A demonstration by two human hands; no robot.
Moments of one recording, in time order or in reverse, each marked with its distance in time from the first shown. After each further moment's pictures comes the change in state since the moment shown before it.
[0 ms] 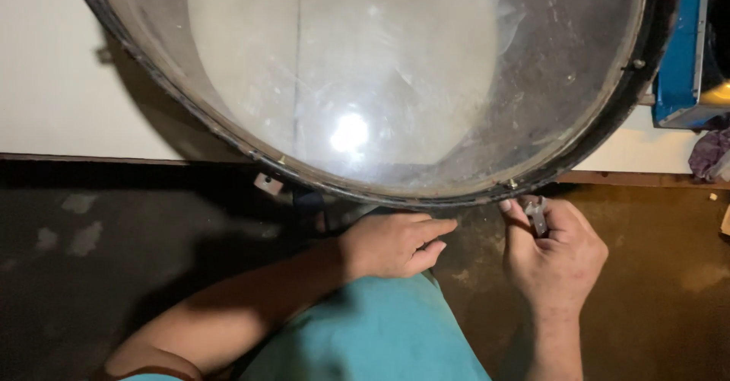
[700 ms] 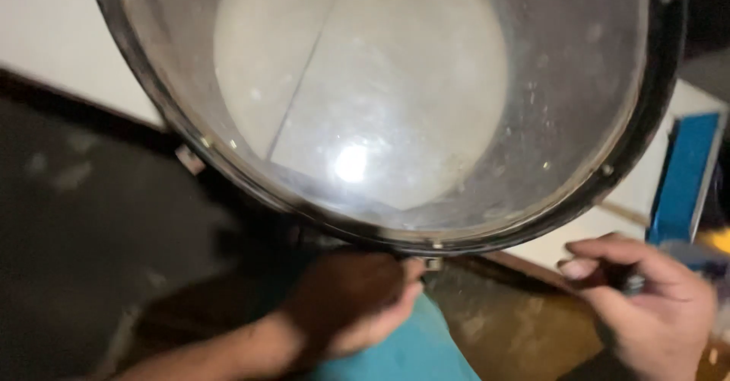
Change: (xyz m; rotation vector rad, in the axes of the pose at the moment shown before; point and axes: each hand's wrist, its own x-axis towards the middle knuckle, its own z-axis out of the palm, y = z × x) left_hand 0.053 0.111 -0.017 0.098 0.429 -0.041; right_hand 0.132 0.123 -0.062 0.670 -0.422 -0.100
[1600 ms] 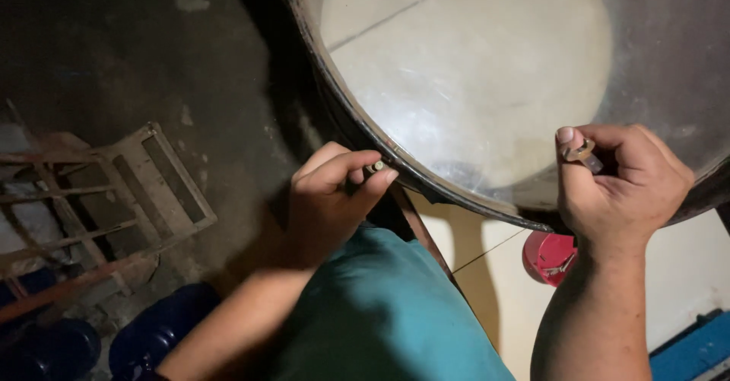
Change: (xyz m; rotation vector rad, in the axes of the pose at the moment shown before) left_hand 0.036 0.065 0.153 0.408 1.134 -0.576; right_hand 0.182 0.087 -0.010 -0.093 -0.203 -1.049
